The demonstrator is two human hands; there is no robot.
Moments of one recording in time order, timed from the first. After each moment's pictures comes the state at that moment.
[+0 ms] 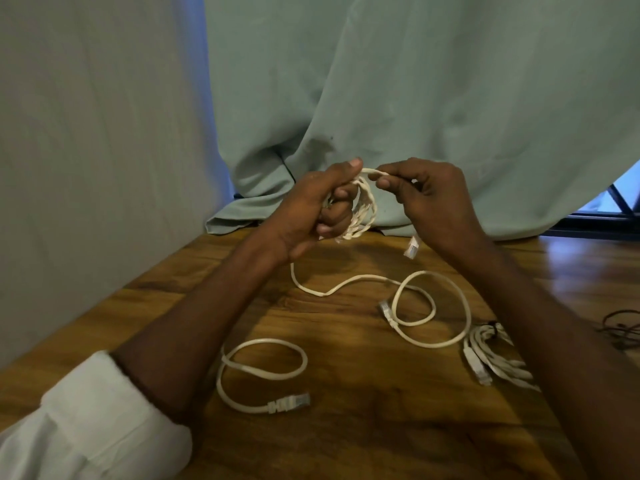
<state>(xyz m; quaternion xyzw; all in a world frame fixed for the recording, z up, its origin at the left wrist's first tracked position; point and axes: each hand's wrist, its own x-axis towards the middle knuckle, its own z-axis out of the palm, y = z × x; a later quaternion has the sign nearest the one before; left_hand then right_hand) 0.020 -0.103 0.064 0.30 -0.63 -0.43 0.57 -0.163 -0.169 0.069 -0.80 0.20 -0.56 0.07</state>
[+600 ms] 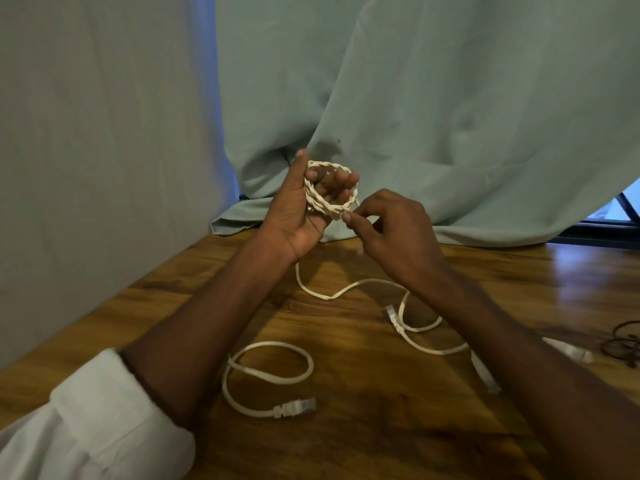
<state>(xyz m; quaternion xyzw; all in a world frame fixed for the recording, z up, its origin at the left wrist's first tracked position) 0.036 -0.121 0.064 0.21 -0.39 -0.52 0.73 -0.126 -0.146 0.038 -0.83 0.28 -0.49 0.00</state>
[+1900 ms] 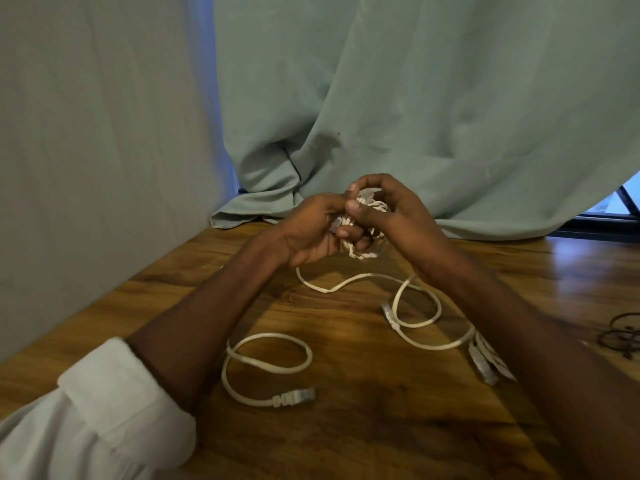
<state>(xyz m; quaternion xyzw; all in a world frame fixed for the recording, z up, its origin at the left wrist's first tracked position) 0.027 -0.112 0.046 0.32 -0.58 -0.55 0.50 -0.134 -0.150 0.044 -0.76 0.21 -0.47 0.39</state>
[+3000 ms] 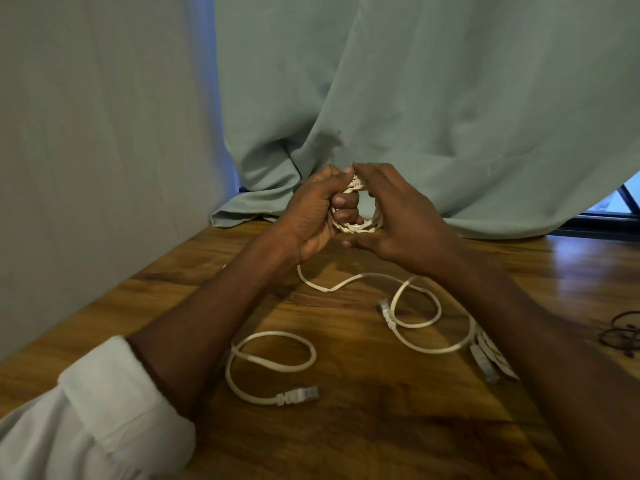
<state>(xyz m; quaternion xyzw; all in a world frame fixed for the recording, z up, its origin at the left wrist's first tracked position) 0.027 -0.122 0.049 0.27 -0.50 -0.50 0.65 -0.140 -0.154 0.049 -0.90 0.22 -0.38 -0.04</state>
